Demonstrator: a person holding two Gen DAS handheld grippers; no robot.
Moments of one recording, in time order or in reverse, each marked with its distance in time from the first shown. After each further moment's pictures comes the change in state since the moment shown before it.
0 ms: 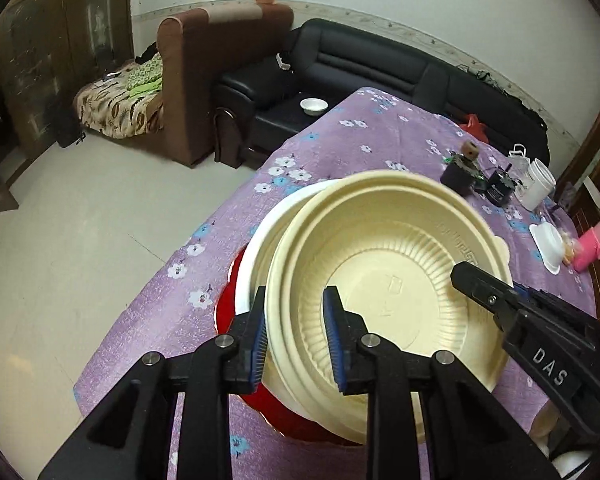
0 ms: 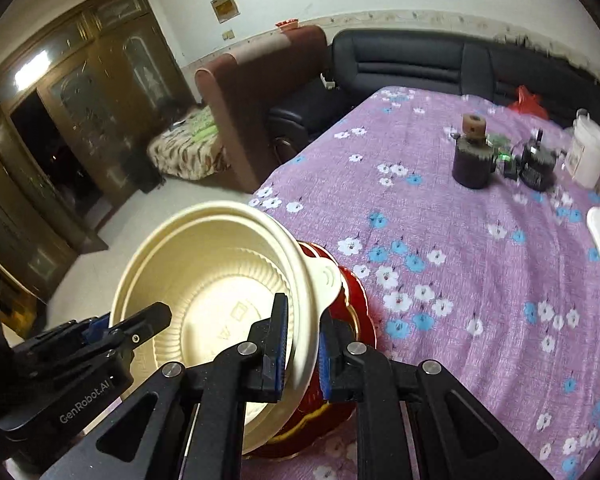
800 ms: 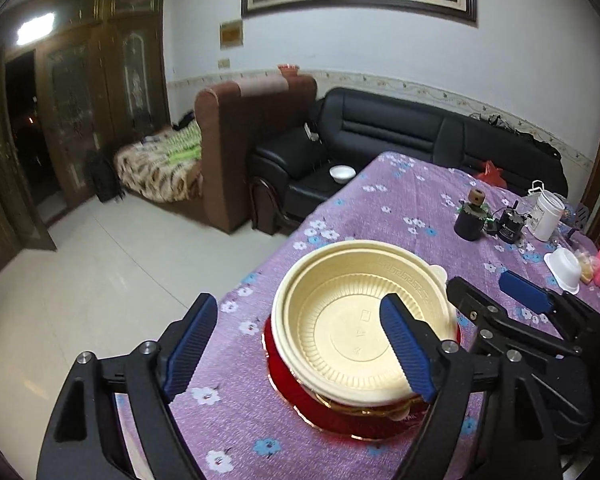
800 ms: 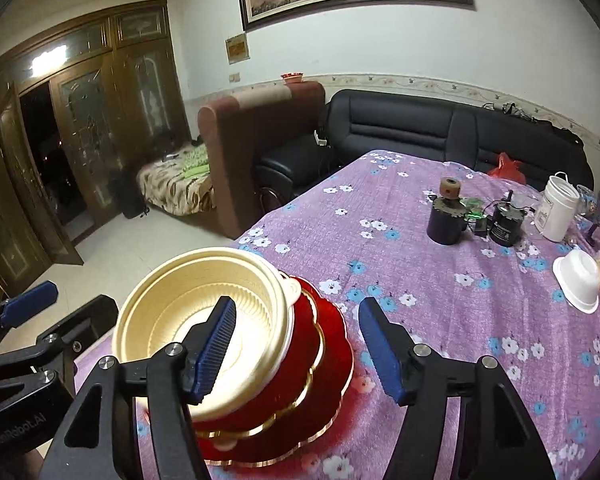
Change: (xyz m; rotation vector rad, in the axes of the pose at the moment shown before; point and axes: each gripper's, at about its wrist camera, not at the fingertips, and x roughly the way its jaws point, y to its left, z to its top) left arm -0.071 -0.018 -0.035 0.035 -0.284 0.162; right arm -0.038 0.011 -0.023 -0.089 -0.203 -0.084
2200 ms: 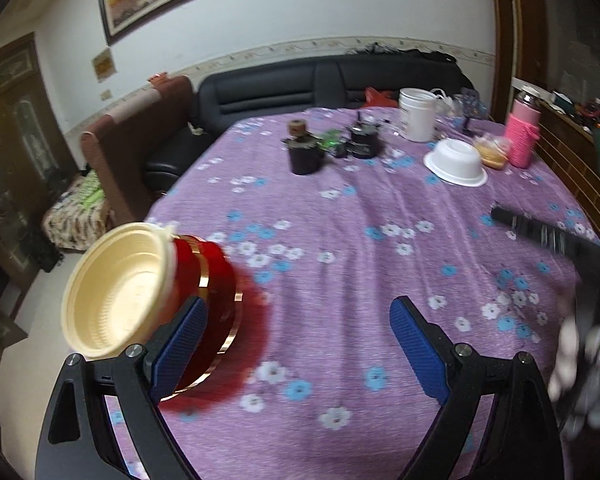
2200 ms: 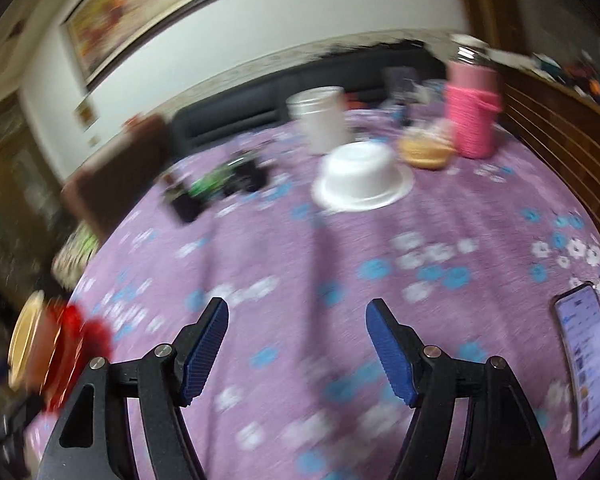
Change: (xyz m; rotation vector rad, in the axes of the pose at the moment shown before) left arm -0.021 -0.204 -0.050 0.366 0.108 -0.232; right arm -0.094 -0.289 -0.085 0.491 -0.006 -0.301
